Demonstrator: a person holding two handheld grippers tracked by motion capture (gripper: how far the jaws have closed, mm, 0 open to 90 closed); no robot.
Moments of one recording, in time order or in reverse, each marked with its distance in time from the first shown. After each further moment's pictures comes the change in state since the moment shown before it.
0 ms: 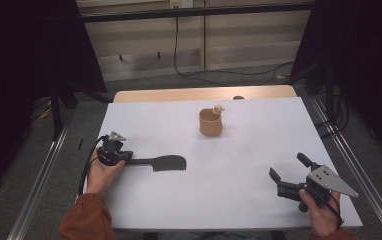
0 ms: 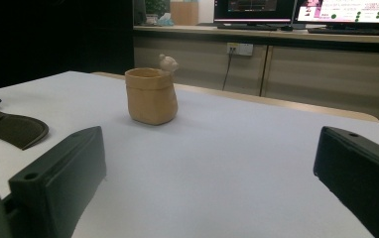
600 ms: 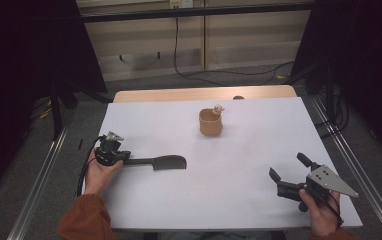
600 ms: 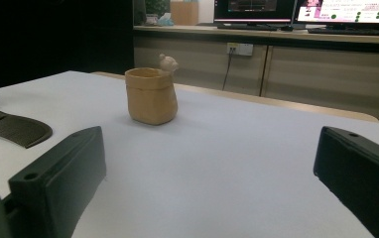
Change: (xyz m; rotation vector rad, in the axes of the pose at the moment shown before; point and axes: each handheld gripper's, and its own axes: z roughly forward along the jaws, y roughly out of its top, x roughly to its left) left arm 0.005 -0.003 -0.005 -0.005 0.026 -0.025; right arm 0.000 0.000 0.000 -0.001 0.000 0.000
